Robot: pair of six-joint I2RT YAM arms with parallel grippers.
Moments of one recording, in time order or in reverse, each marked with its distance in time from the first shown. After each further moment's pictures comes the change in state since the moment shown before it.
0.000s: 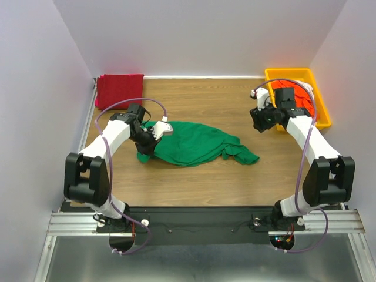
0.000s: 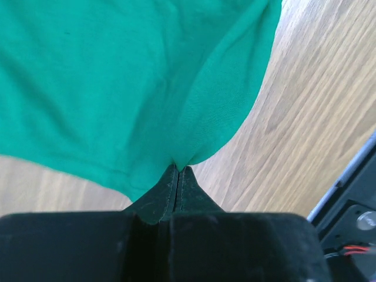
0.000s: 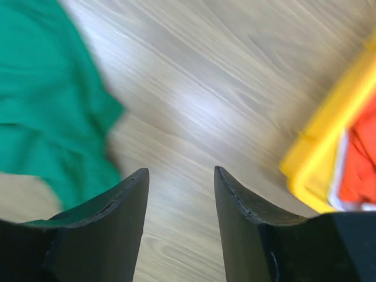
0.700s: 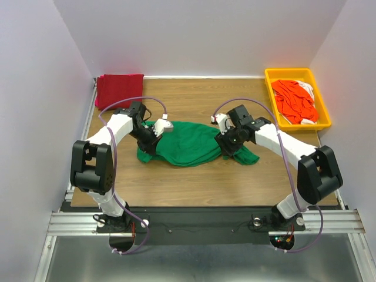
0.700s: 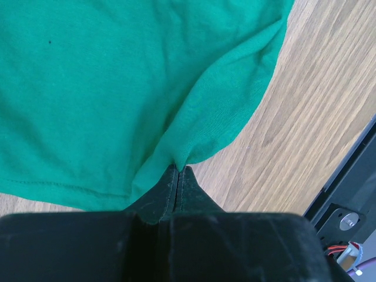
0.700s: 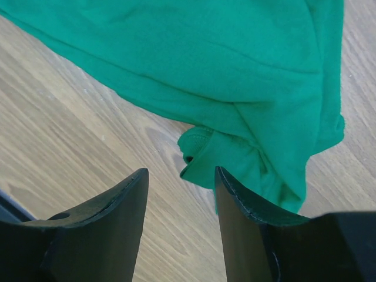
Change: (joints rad) left arm 0.029 0.184 0.087 -0.040 0.081 -0.012; right arm 0.451 0.040 -0.063 -0.087 -0.032 0.242
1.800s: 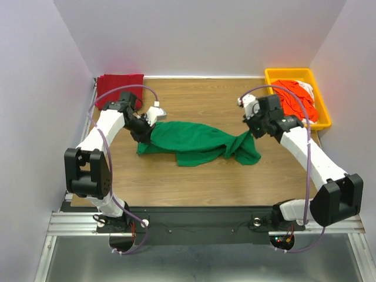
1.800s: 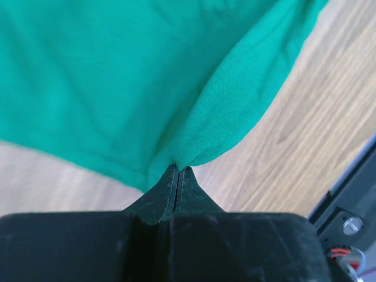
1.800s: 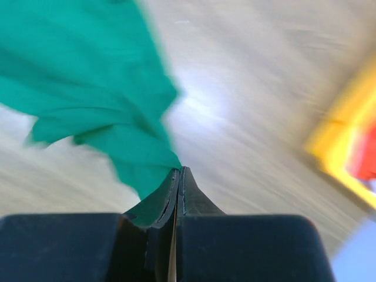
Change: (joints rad) left arm 0.068 -0.035 0.077 -0.029 -0.007 -0.019; right arm -0.147 -0.220 -0.003 -0.005 0.248 -0.085
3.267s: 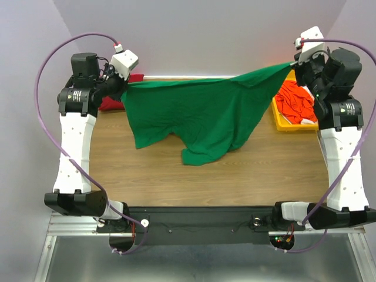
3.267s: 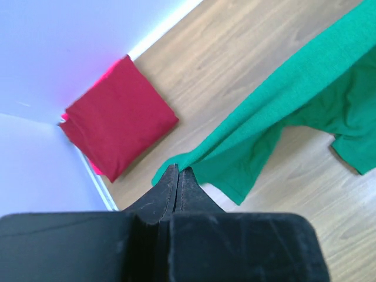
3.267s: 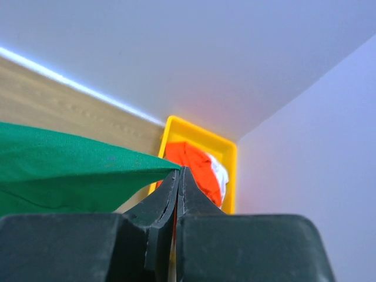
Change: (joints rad) left arm 0.097 -0.216 0.558 0.063 -0.140 -0.274; right arm -0.307 -0.058 0.646 0.048 0.003 -0.129
